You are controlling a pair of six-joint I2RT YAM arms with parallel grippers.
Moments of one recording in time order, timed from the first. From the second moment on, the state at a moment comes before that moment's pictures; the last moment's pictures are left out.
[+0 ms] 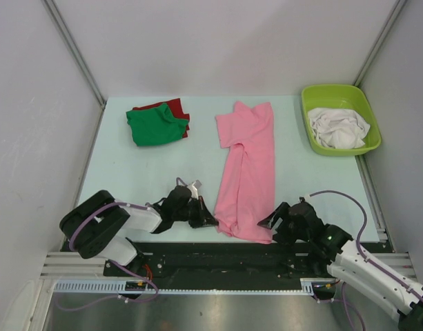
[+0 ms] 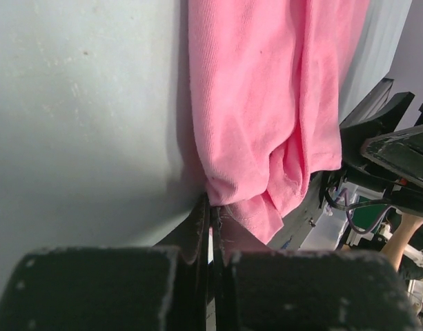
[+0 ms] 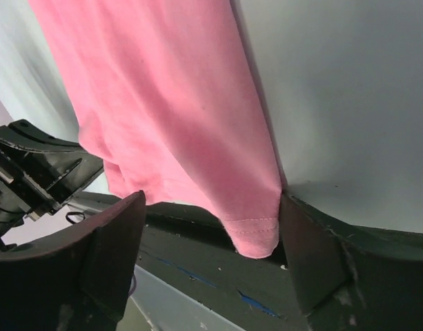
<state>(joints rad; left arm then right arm) -0.76 1.47 0.31 0.46 0.38 -1.02 0.72 0.47 0.20 -0.55 -0.03 1.35</state>
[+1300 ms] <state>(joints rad) -0.84 1.09 0.45 0.12 0.26 -1.00 0.81 0.62 0.52 -0.61 0.22 1.24</state>
